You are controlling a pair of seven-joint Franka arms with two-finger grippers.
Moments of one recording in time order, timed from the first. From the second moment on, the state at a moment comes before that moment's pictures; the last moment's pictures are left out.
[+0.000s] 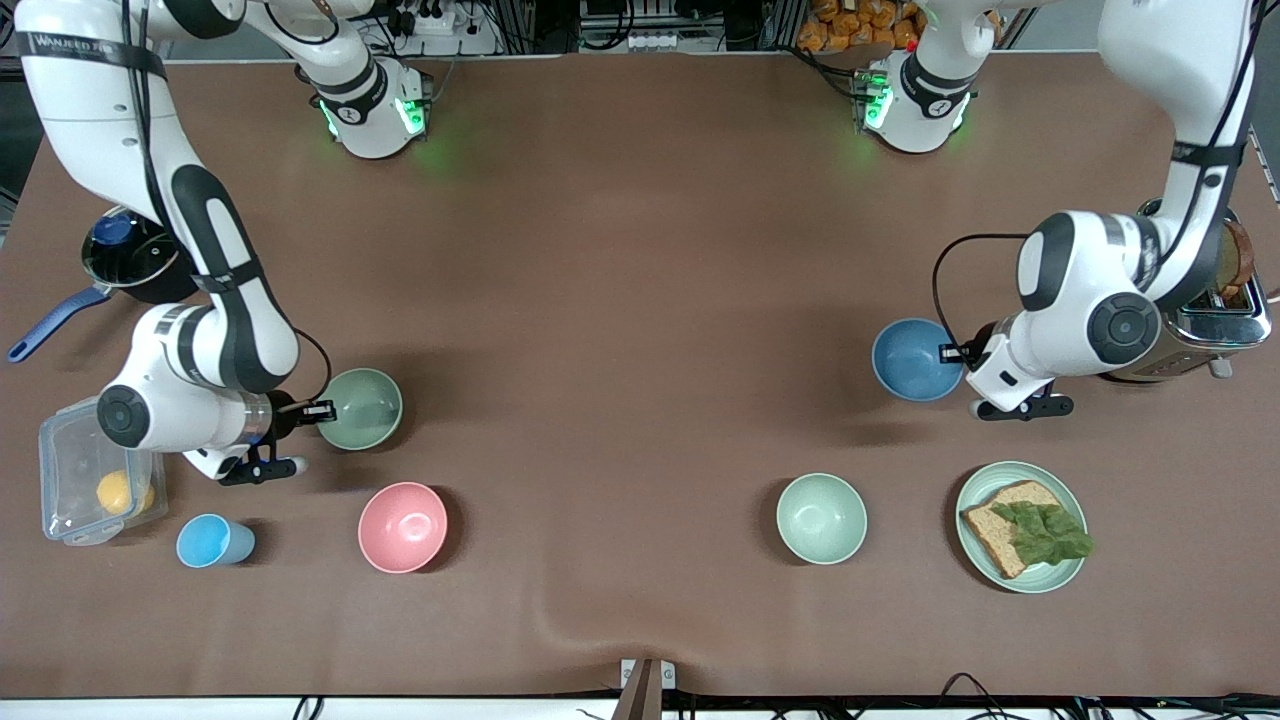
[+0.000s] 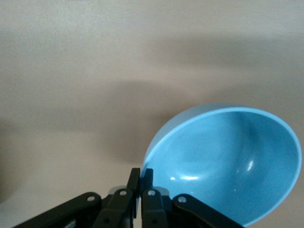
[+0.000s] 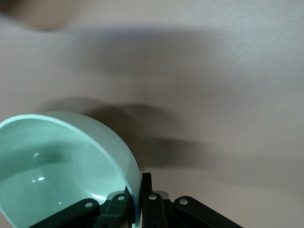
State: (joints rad) left arm 0.04 0.30 -0.18 -1.93 0.03 1.95 -0.18; right arm -0.03 0.61 -0.01 -1.73 0.20 2.06 -0.26
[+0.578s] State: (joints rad) left arm 0.03 0.25 -0.29 -1.79 -0.08 1.80 -0.24; right arm 0.18 0.52 0.01 -1.72 0.34 2.01 -0.02
